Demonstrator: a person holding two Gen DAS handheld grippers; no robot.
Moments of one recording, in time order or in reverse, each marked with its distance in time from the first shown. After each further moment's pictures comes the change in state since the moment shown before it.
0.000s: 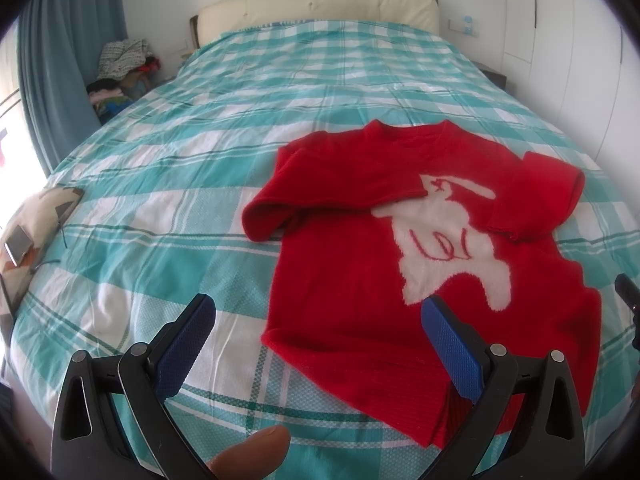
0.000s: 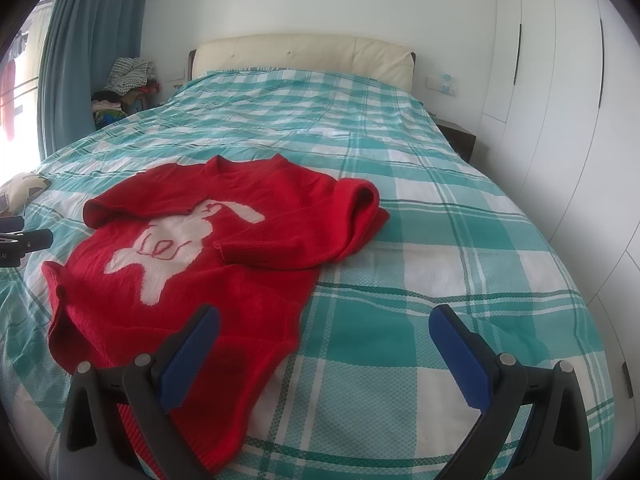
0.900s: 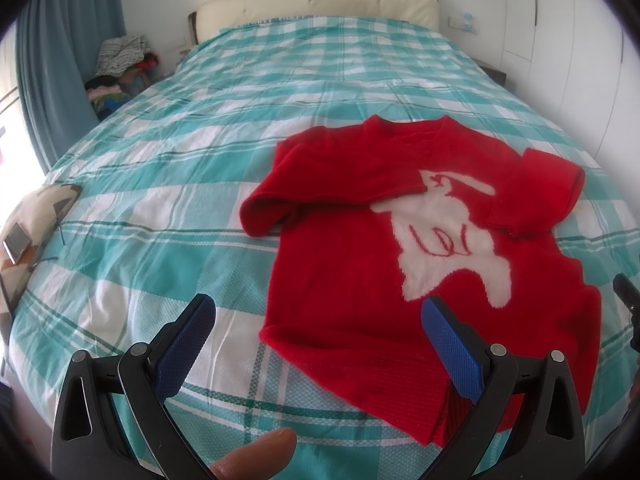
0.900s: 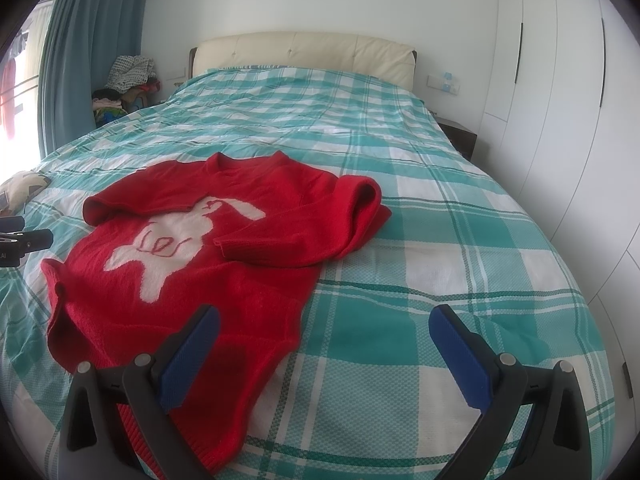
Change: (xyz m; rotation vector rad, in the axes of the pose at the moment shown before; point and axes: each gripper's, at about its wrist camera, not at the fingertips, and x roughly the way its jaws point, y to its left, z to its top) left arm 0.002 -0.002 -0.002 0.001 0.010 -0.001; right arm 0.000 0.001 -0.001 -0.004 0.006 -0.001
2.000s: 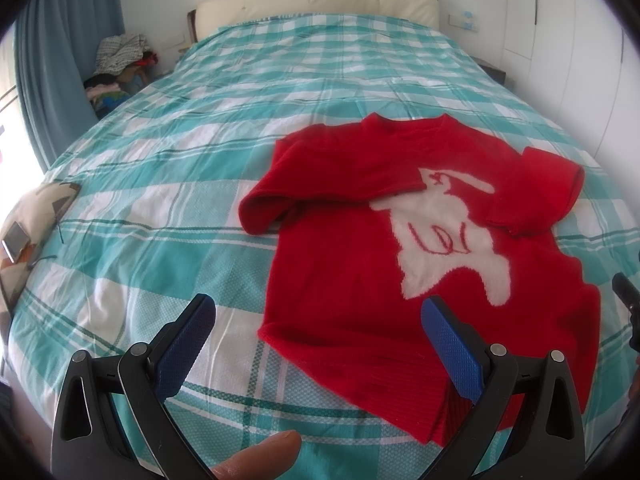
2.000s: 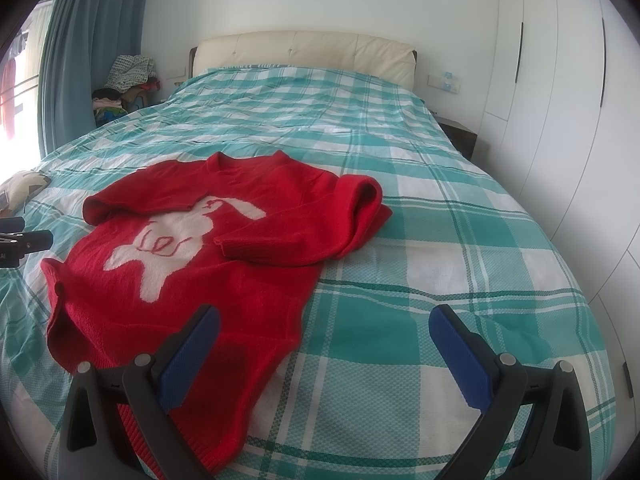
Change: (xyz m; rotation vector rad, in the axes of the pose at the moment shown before) left arm 0.002 0.000 0.000 -0.003 0.008 -0.003; right arm 0.001 0.001 0.000 -0.004 0.003 0.000
